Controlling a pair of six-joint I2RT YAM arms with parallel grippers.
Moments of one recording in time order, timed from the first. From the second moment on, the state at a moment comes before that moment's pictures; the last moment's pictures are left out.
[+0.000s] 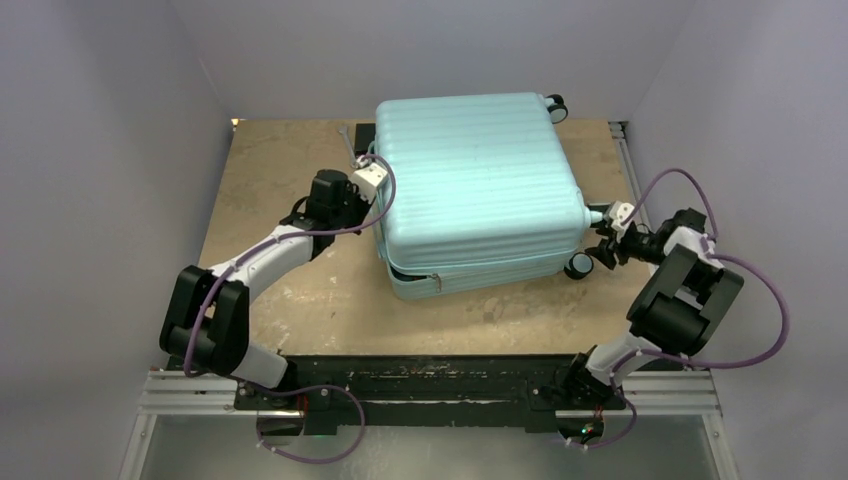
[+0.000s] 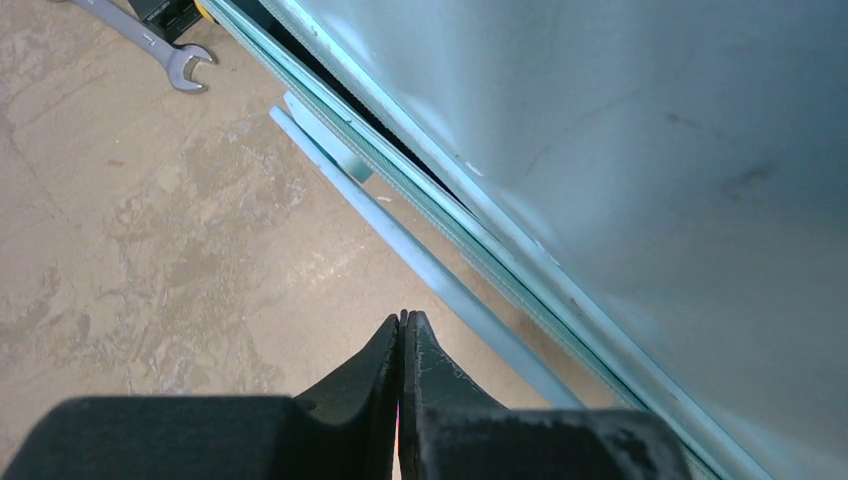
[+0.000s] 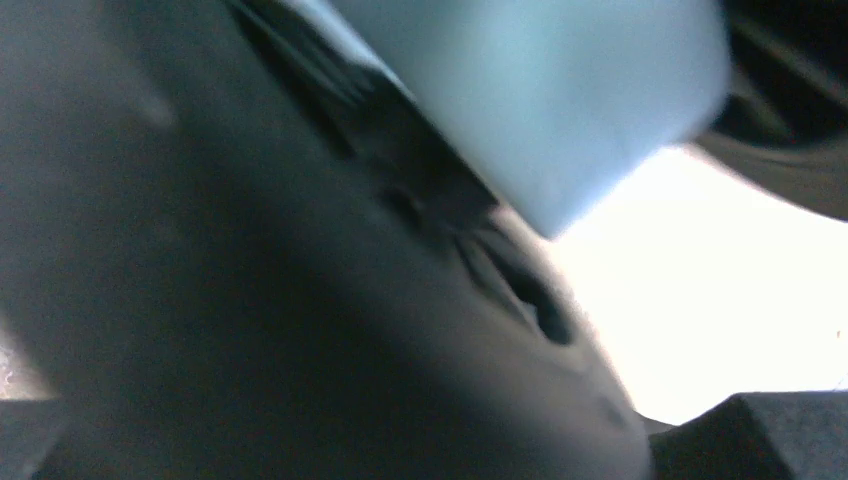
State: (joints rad) left arm -0.37 1.49 0.91 -0.03 0.07 0.28; right arm -0.63 1.61 0.98 -0.72 -1.07 -1.59
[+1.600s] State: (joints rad) left arm -0.17 1.60 1.02 -0.19 0.39 0.09; right arm -0.66 1.78 1.12 -0.53 -1.11 -1.26
